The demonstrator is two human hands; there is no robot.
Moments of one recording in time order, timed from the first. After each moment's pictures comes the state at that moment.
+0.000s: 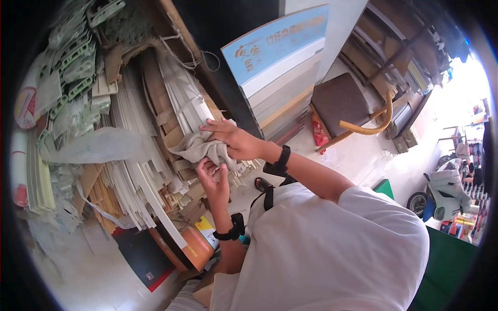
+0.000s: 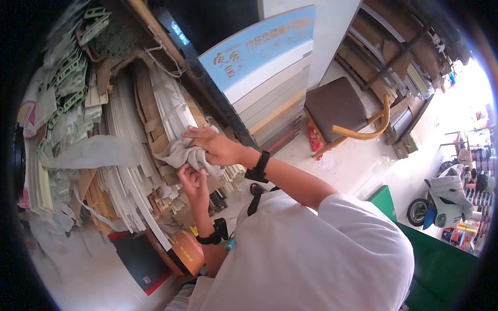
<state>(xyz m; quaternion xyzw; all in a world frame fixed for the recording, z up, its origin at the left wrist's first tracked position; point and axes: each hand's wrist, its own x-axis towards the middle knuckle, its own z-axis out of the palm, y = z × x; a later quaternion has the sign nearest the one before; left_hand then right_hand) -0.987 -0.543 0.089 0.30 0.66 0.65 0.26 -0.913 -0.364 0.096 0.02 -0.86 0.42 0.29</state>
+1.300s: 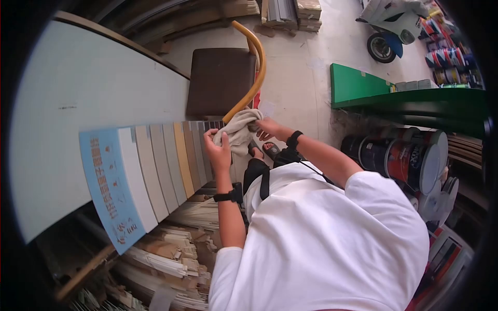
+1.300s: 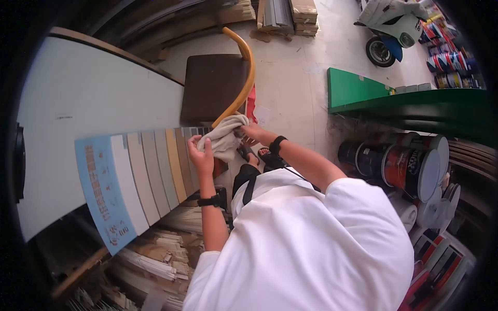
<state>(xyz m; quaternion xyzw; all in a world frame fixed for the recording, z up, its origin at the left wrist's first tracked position) -0.635 -0.247 -0.007 0.65 0.52 0.36 0.41 -0.426 -0.304 -0.099 -0.63 -0.16 0.71 0.28</state>
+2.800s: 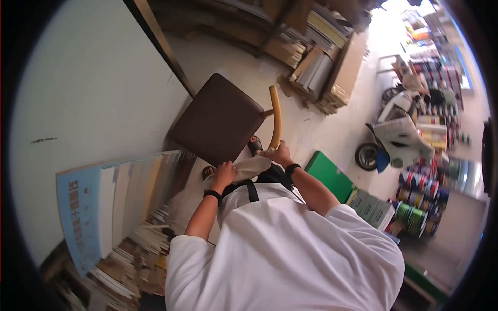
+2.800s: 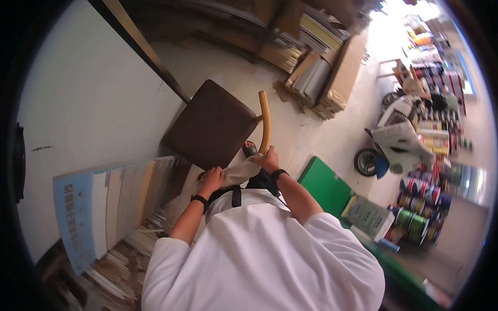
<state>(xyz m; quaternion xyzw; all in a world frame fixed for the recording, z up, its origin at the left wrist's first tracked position) -0.495 -0.104 -0.206 0.73 0.56 -0.01 0.40 -0.220 -0.071 -0.140 -0.83 -0.40 0.38 0.04</state>
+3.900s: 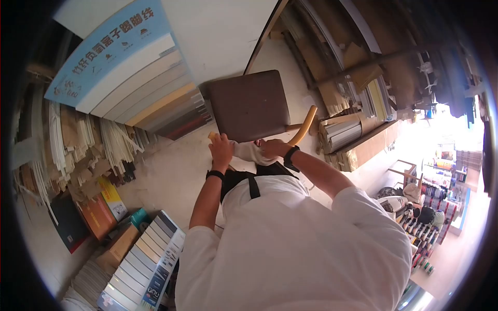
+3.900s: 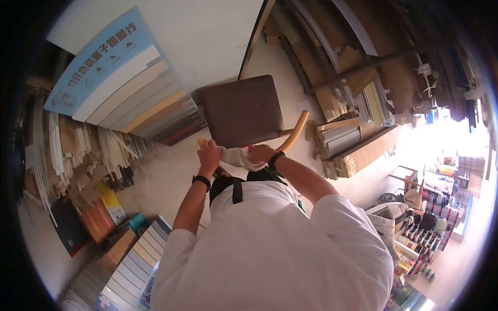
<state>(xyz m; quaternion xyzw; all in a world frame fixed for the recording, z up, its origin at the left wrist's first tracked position) -0.477 -0.185 -0.163 0.48 0.86 0.11 0.16 -0.290 -0.033 -0.109 -0.24 -0.83 0.29 -0.42</state>
